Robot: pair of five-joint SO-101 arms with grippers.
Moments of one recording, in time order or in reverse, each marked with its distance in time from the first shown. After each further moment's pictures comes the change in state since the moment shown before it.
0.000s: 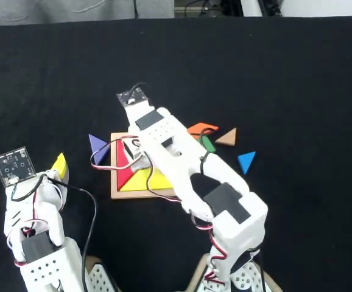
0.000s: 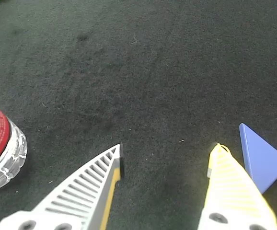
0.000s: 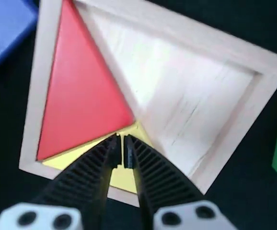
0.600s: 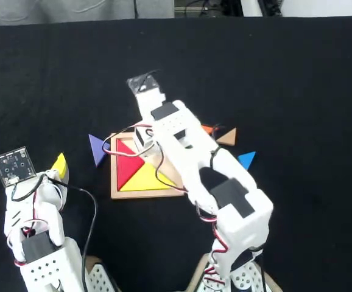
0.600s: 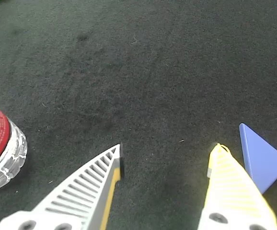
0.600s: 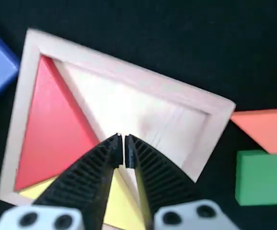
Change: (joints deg) left arm 0.0 0.0 0.0 0.0 0.0; right arm 6.0 0.8 0.0 -7.2 7.1
